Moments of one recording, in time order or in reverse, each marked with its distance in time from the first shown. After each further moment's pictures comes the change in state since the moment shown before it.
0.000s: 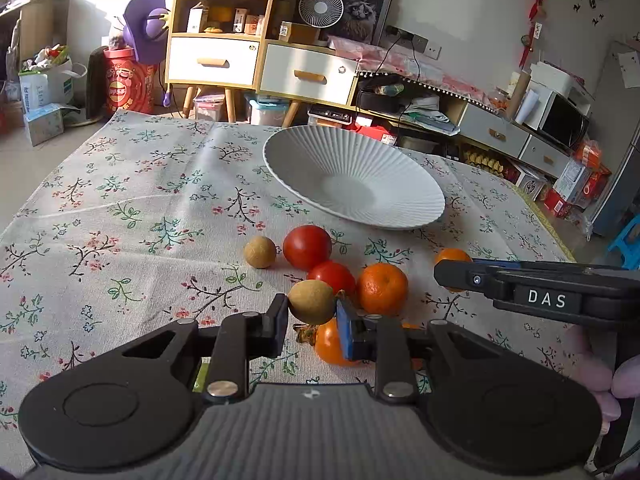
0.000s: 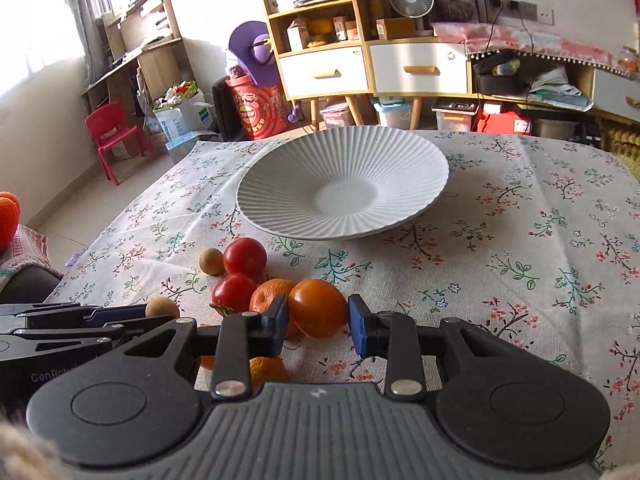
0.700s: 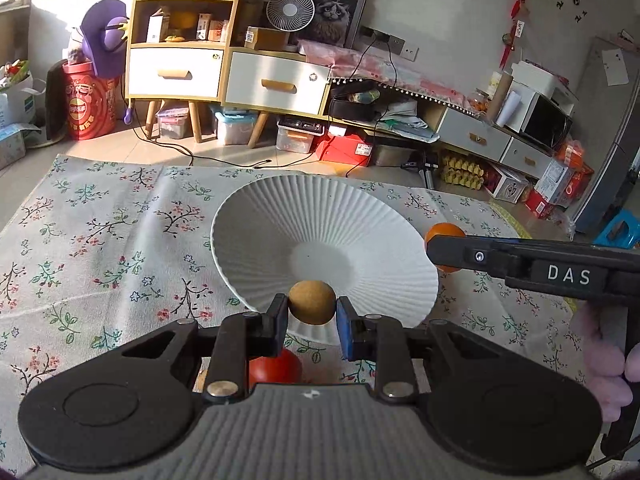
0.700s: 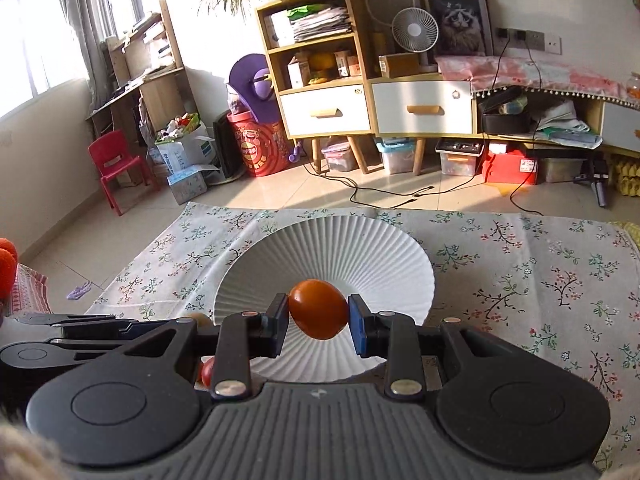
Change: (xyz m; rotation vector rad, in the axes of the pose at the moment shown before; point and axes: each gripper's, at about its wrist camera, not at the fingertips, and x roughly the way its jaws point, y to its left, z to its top) left arm 0.062 -0.011 0.064 0.068 0.013 -0.084; right arm 0.030 -0.031 0.062 0.007 -0.057 0.042
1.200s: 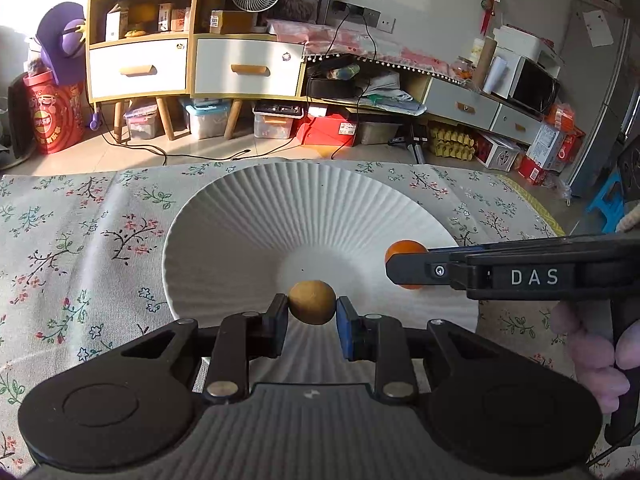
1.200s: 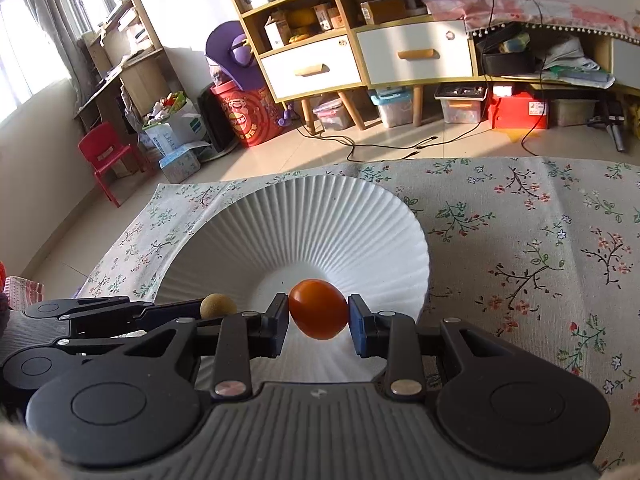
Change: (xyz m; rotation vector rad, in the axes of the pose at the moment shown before) left arm 0.050 0.001 0.009 0.093 0.040 -0.031; right arm 0.047 -0.025 -0.001 0.084 0.097 0.044
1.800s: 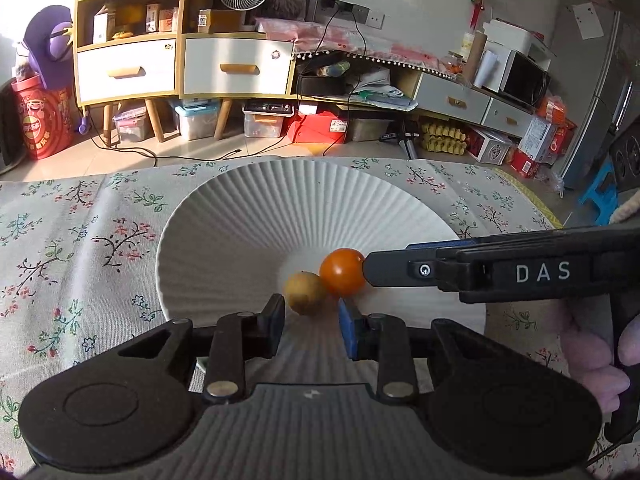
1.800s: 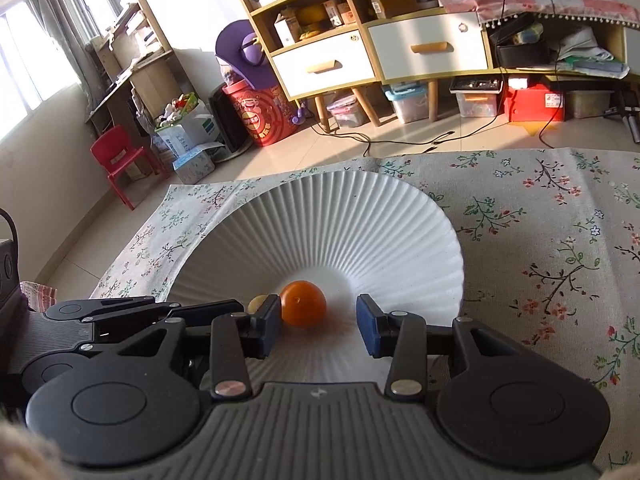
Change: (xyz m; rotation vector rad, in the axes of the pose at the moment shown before) left arm 0.002 0.001 0.005 0.030 0.010 -0.024; right arm 0.000 0.003 0.006 0.013 -0.003 0.050
